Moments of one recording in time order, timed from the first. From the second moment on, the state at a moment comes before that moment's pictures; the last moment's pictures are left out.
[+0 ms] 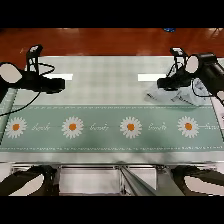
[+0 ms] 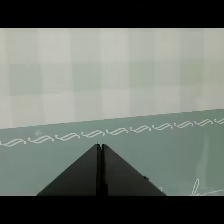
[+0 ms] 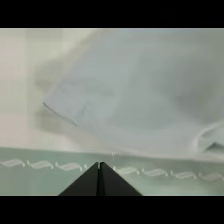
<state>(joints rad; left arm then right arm) -0.11 -1.15 1.08 1.31 -1.02 -1.58 0.15 -1.40 1.29 -1.60 1.13 1.70</state>
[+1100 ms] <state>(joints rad) -0.06 -1.17 1.03 1.40 -0.91 -1.67 -0.27 -1.72 1.43 -1.57 1.04 1.82</state>
